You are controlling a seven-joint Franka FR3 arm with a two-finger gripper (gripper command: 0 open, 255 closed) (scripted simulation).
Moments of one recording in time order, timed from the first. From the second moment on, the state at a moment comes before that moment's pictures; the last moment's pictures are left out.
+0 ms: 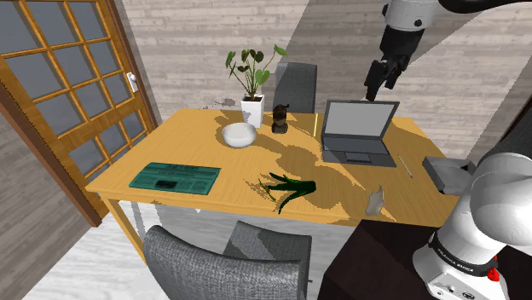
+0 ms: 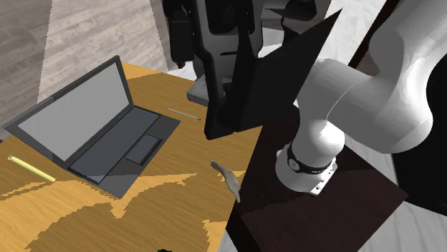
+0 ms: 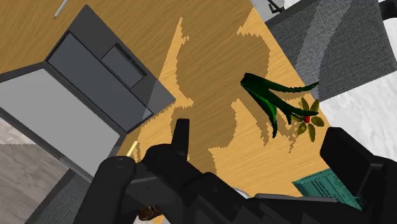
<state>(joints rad) 0.02 -0.83 0.03 -2.30 -0.12 1.59 0.16</state>
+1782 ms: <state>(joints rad) -0.28 -0.47 -0.06 -2.80 -0.13 2.12 0.67</state>
